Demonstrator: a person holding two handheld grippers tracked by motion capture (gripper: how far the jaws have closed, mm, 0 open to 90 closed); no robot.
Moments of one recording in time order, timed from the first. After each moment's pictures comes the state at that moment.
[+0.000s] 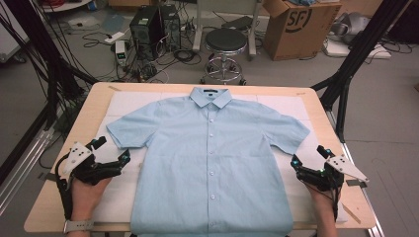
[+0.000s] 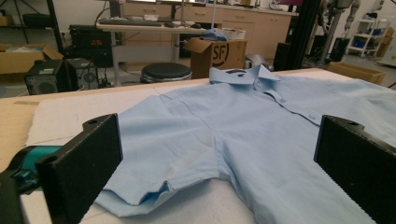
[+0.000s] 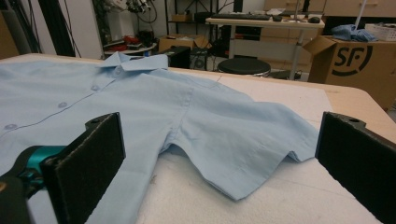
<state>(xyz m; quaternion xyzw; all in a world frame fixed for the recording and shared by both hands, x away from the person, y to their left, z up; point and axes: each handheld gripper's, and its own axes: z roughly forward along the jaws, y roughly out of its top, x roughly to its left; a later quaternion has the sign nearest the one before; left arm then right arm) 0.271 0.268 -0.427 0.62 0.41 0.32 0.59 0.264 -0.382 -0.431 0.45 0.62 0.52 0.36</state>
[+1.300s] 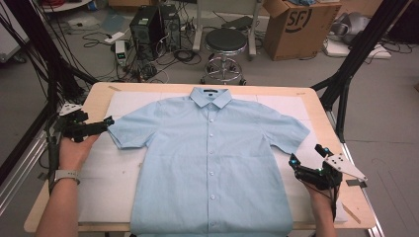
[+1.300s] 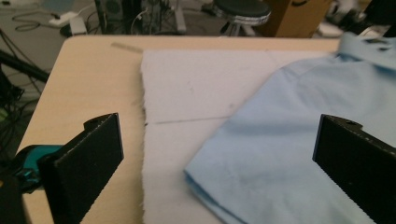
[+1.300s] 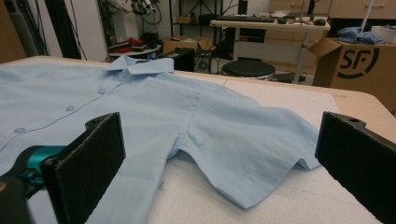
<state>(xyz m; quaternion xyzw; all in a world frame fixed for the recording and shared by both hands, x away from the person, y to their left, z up) 0.389 0.333 -0.410 0.63 0.57 0.29 0.44 0.265 -0.377 -0.428 0.44 0.63 0.53 0.36</state>
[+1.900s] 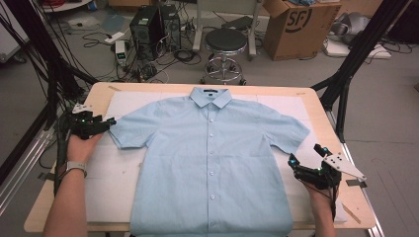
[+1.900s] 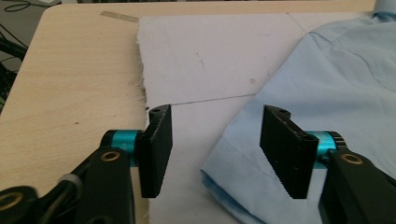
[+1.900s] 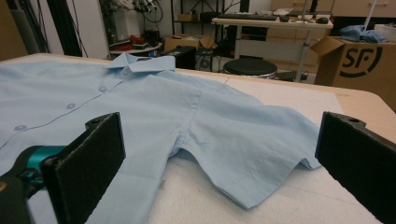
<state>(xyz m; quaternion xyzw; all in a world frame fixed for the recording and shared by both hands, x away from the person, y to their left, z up) 0.415 0.333 -0.435 0.67 0.56 0.27 0.41 0.267 -0.376 -0.428 0.44 0.63 0.53 0.35</state>
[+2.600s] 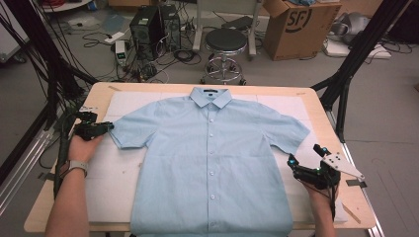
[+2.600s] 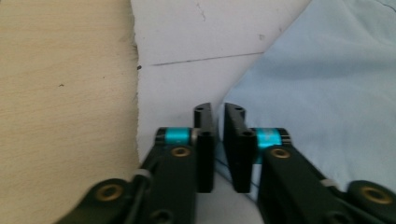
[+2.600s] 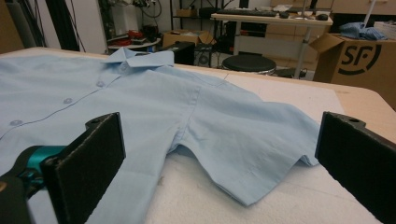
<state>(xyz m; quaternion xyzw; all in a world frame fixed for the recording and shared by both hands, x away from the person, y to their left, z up) 0.419 0.329 -0.444 0.69 0.59 0.23 0.35 0.269 -0.375 -0.429 0.45 0.64 0.52 0.36</state>
